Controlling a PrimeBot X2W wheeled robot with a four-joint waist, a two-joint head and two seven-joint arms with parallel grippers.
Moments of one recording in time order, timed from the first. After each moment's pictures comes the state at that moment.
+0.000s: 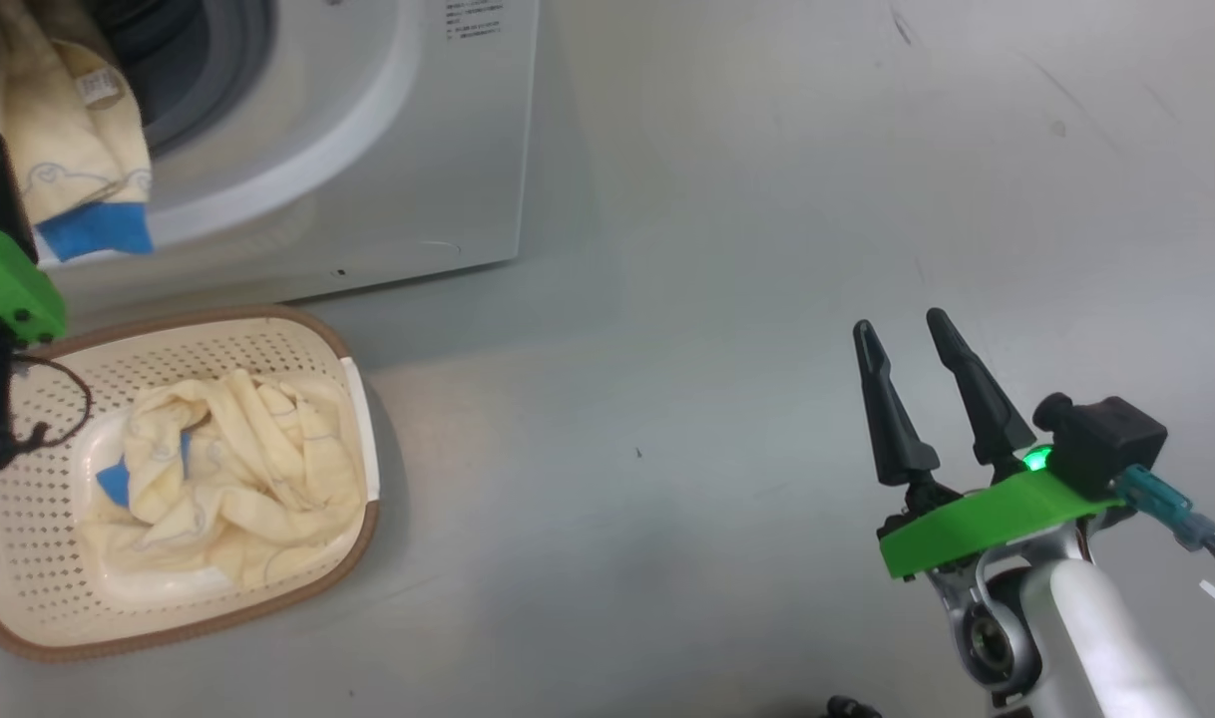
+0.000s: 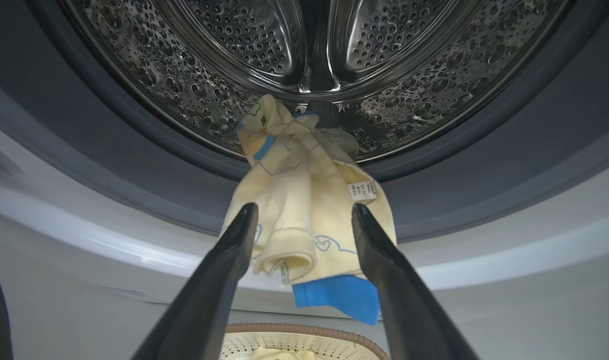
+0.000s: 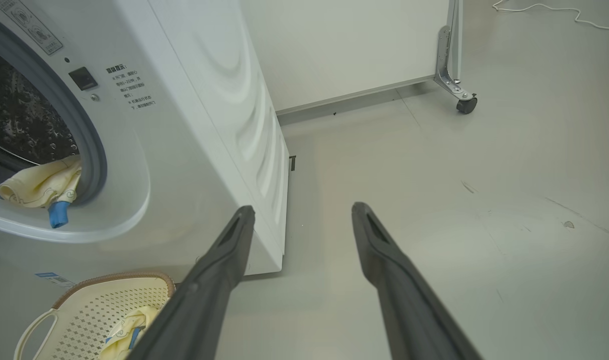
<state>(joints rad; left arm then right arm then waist) -0.70 0.50 -0.23 0.41 -0.58 0.22 0.14 -0.14 -0.04 0.18 0.05 0.34 0.13 -0.19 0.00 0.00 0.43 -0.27</state>
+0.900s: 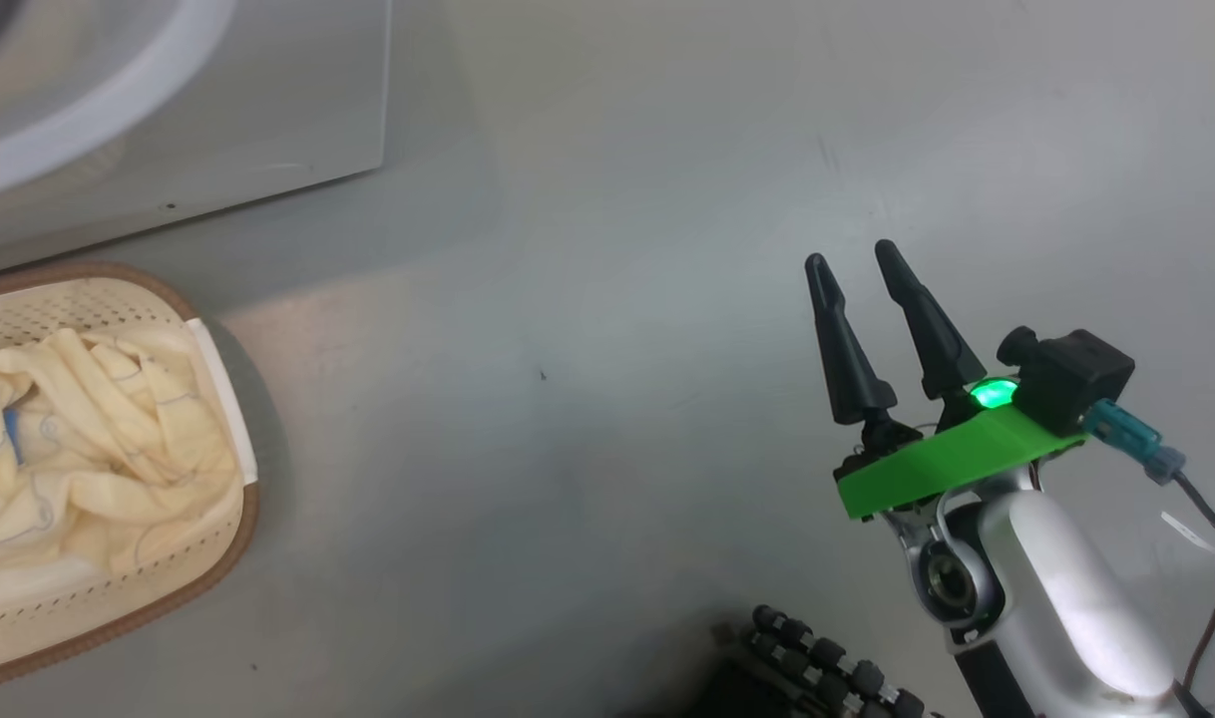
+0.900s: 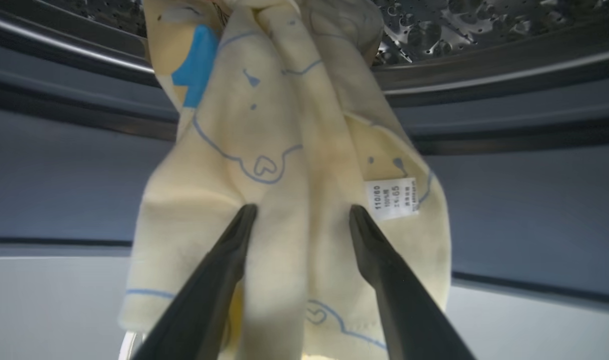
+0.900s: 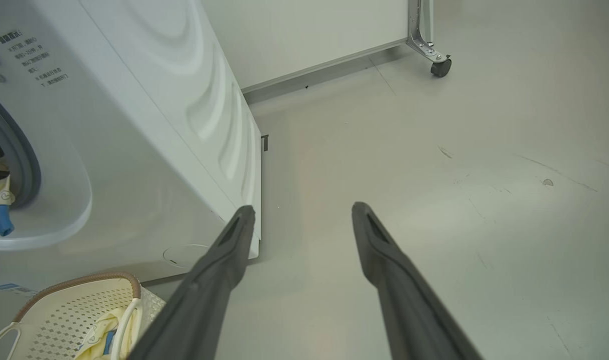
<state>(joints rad) -0.99 0.70 -0.21 0.42 -0.68 0.25 0.78 -0.30 -0.04 0.29 0.14 0.46 0.13 -0.25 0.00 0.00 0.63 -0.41</state>
